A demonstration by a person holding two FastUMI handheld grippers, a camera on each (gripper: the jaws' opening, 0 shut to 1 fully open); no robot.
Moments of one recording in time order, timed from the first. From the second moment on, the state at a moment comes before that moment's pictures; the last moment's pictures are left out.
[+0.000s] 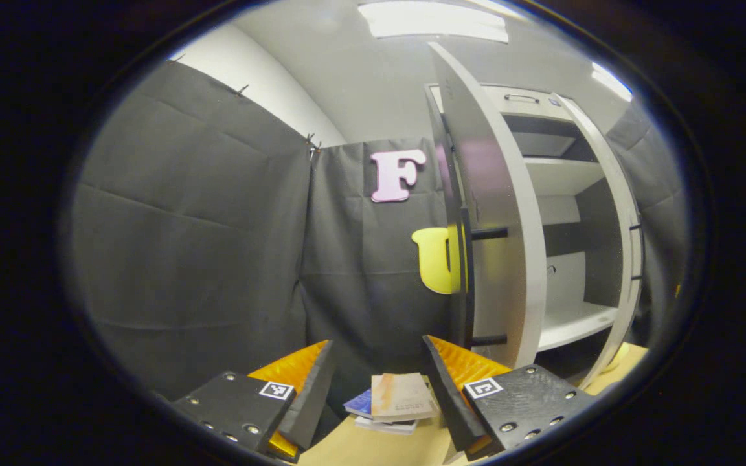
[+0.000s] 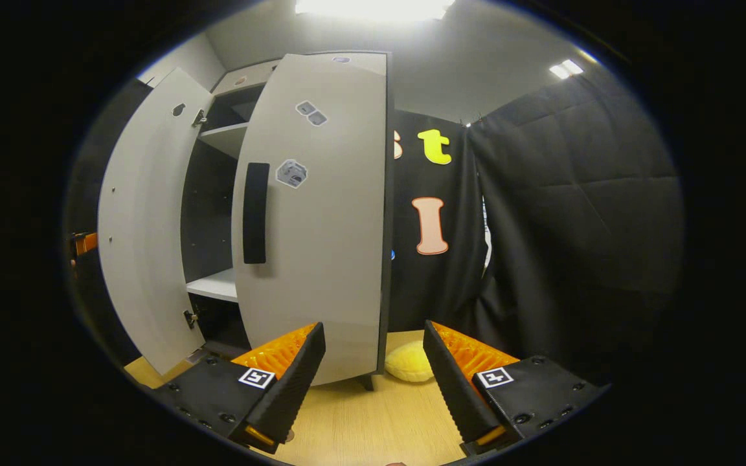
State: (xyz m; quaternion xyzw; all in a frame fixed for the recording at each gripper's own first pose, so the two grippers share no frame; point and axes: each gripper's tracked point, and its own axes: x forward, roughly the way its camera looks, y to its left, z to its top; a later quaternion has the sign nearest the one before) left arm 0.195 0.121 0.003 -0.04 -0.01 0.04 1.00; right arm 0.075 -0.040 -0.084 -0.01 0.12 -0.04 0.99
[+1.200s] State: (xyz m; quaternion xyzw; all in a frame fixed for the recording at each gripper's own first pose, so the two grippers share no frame) left arm 0.184 0.053 0.022 -0.04 -0.02 0.04 1.00; right arm 0.070 -0.079 -0.086 0.00 0.12 -0.03 0.99
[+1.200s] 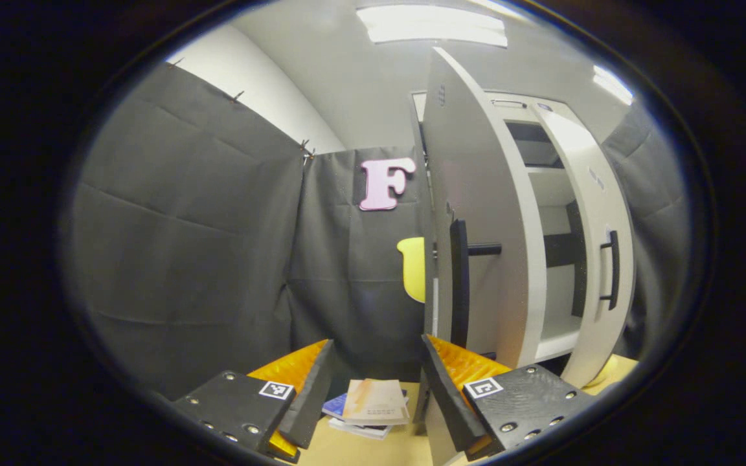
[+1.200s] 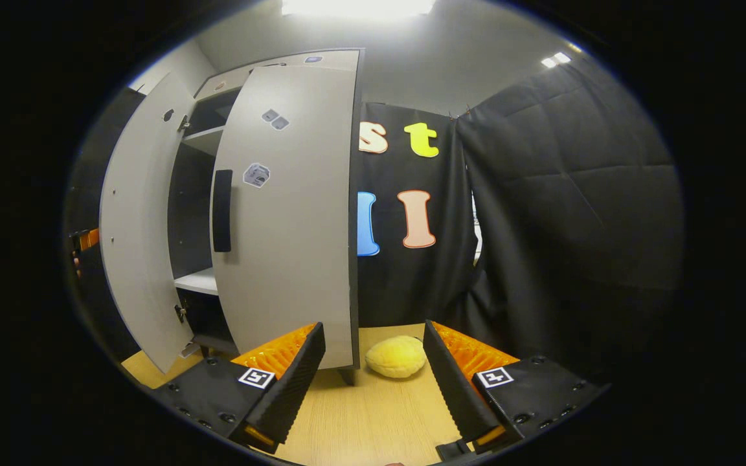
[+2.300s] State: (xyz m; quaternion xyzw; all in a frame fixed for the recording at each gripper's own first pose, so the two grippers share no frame) left arm 0.211 -0.065 0.031 -0.05 -0.02 -0.06 1.00; right arm 0.041 -0.092 -0.087 -0.01 0.13 -0.05 0.99
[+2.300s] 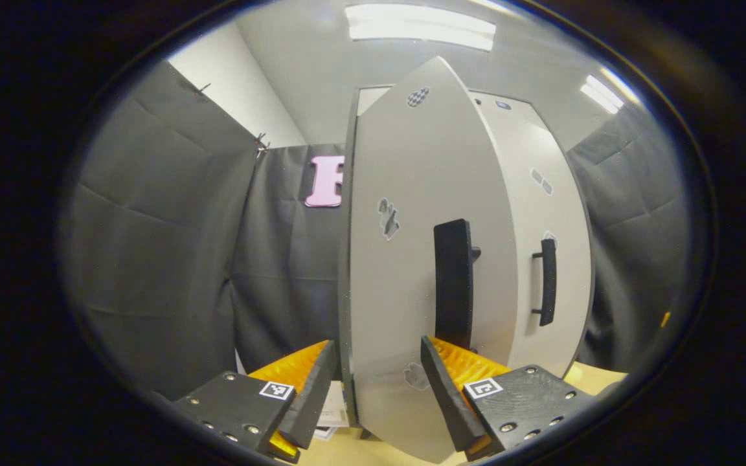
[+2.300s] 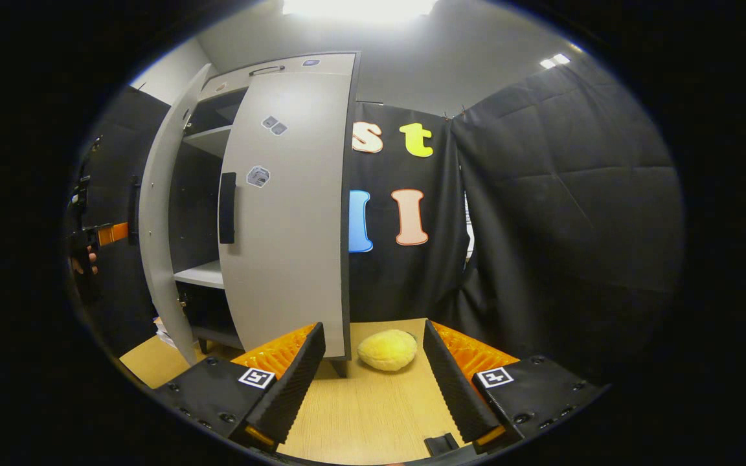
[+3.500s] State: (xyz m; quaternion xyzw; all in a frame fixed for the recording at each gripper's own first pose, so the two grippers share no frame) left arm 0.094 -0.054 0.039 -0.02 -0.02 -0.03 1.00; right arm 0.006 -0.068 -0.057 0.01 0.10 0.05 0.99
